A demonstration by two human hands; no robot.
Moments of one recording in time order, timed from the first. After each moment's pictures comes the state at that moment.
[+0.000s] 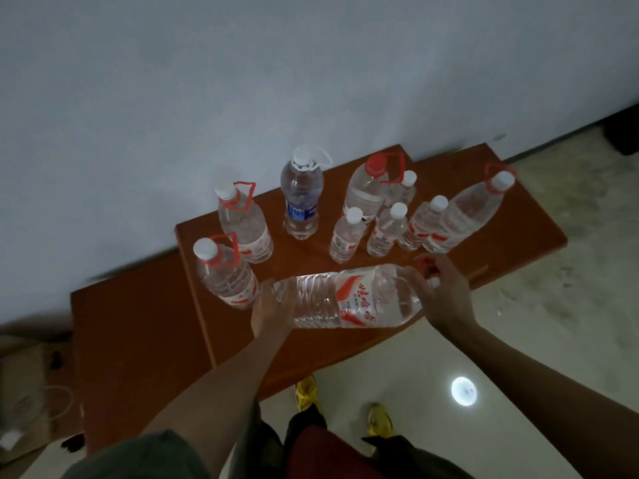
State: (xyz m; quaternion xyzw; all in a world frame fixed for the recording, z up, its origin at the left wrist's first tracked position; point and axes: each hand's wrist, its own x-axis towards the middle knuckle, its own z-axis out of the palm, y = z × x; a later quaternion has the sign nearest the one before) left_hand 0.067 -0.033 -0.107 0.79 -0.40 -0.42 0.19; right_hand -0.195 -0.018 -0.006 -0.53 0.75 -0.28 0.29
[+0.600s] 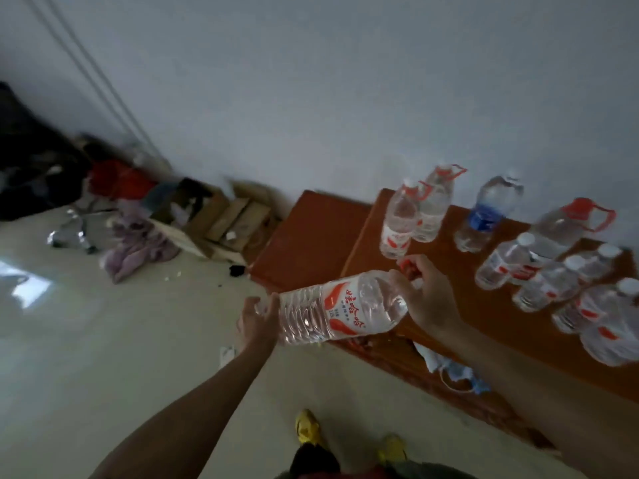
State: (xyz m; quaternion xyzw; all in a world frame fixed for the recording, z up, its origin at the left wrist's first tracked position) left_hand 0.096 0.320 -0.015 0.91 -0.02 -0.18 0.39; right_hand -0.093 0.109 0.038 -0.80 0.37 -0.22 0.41
